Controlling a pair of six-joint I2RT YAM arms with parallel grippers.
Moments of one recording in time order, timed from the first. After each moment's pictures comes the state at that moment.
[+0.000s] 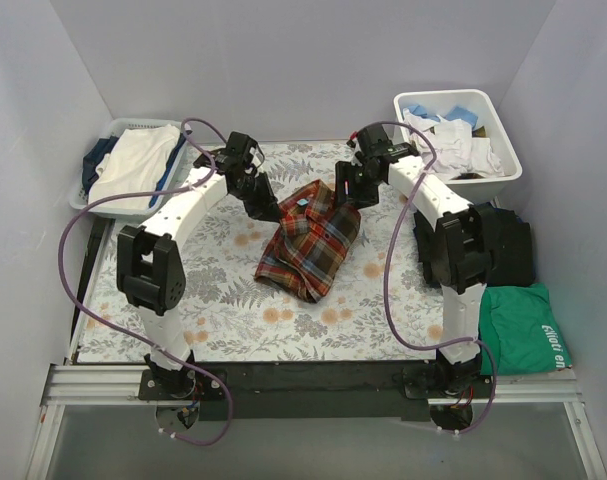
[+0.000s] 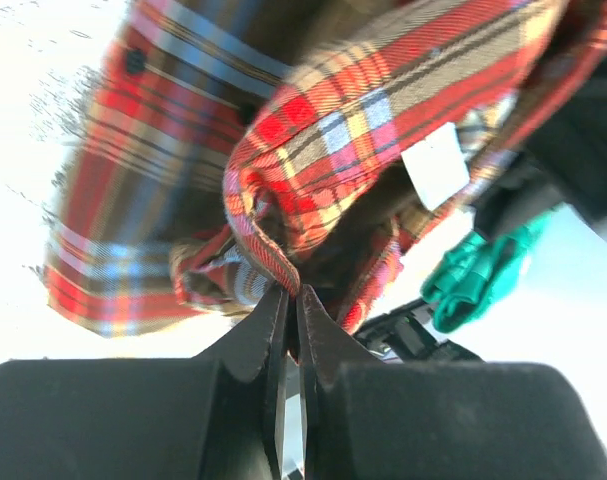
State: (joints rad) left arm -0.36 1.88 1.66 -0.91 0.40 -0.71; right arm 0.40 2.02 1.79 -0.82 -0.24 0.33
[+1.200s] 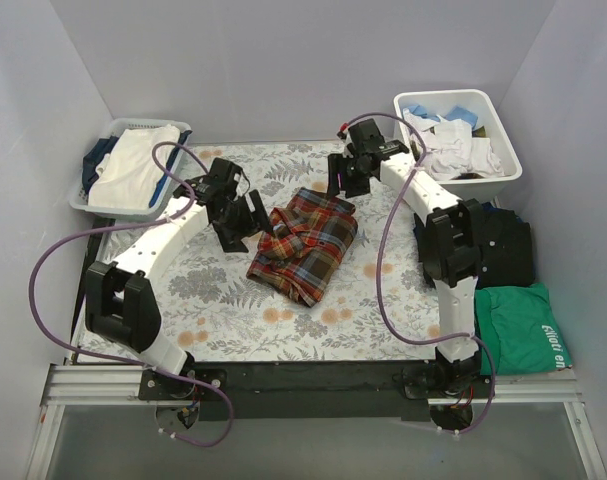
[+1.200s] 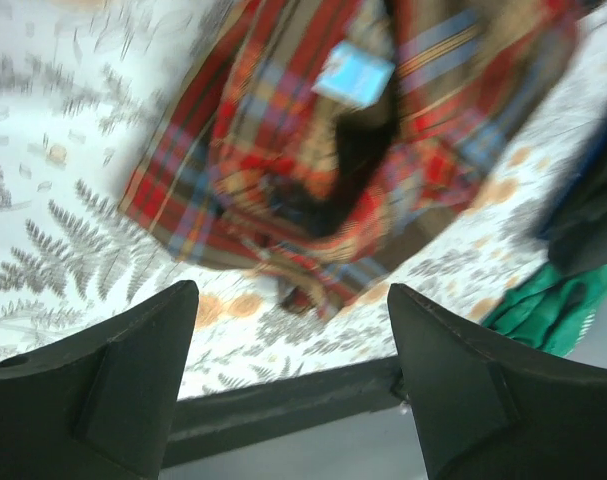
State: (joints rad) left arm -0.36 1.57 1.37 -0.88 0.19 -0.76; right arm 0.42 2.11 1.90 -0.74 -0.22 0.27
